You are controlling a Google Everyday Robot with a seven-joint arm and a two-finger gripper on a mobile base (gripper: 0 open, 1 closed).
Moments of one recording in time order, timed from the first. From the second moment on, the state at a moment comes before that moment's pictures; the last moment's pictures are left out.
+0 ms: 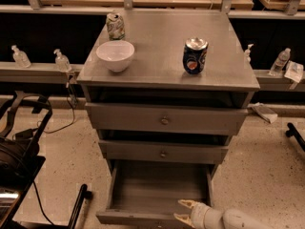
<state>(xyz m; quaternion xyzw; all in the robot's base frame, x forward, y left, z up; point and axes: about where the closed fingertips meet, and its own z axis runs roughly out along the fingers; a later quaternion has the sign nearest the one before) 0.454 -0.139 0.277 -0.53 0.73 0.12 0.42</state>
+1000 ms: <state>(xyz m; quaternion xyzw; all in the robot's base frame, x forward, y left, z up) 0.411 -0.144 0.245 -0.50 0.72 0.20 0.44</state>
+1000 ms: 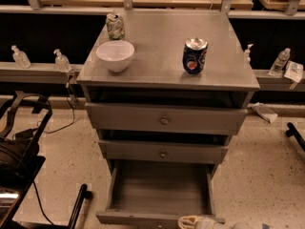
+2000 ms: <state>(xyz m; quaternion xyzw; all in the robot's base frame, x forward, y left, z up) 0.378 -0.156 0.150 -0.46 0.73 0.26 0.43</state>
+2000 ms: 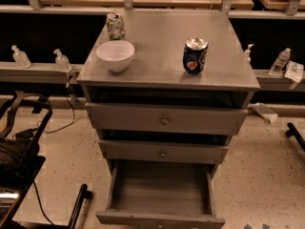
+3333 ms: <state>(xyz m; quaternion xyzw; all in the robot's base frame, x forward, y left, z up) 0.439 -0.160 0.135 -0.44 0.74 0.24 0.46</state>
